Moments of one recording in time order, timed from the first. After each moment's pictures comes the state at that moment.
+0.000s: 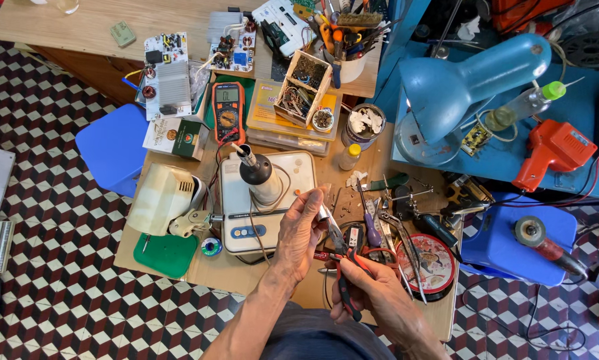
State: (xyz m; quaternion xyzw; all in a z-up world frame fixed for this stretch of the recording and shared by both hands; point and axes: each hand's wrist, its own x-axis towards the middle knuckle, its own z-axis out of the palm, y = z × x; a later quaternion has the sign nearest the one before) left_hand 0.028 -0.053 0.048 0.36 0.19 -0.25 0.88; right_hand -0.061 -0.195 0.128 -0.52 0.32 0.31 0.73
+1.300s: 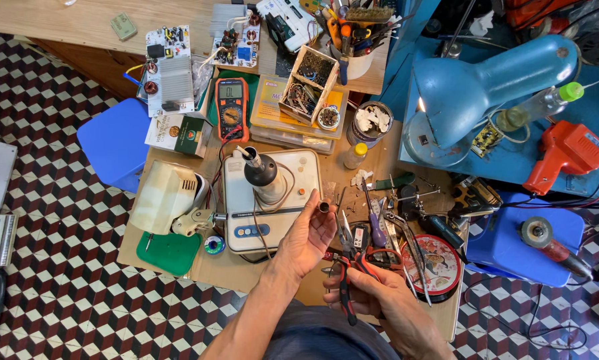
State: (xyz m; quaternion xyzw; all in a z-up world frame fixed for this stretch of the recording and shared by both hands) left_hand 0.041 -0.052 0.002 0.14 0.36 -0.32 0.87; right_hand -0.058 -0.195 0.134 -0.48 0.37 0.32 0.73
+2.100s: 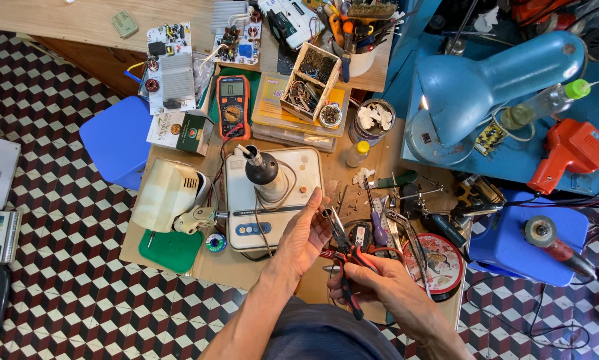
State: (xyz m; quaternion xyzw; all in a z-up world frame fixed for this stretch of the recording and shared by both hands) left_hand 0.038 -0.047 0.017 0.30 0.32 -0.30 0.85; right_hand -0.040 -0.206 0.130 -0.57 0.31 0.37 0.67
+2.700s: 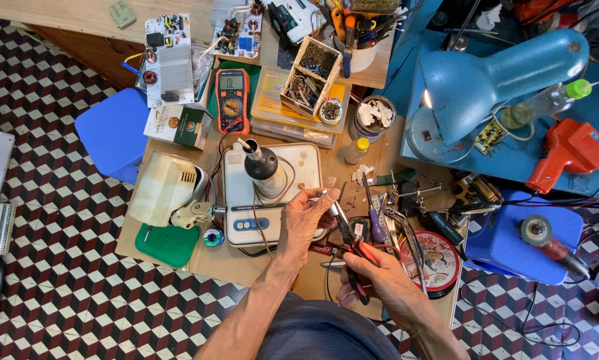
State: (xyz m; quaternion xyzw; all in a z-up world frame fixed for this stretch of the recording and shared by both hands) left_hand 0.043 -0.050 0.037 0.52 0.18 -0.24 0.80; right_hand -0.043 -0.205 0.107 -0.60 0.34 0.35 0.64
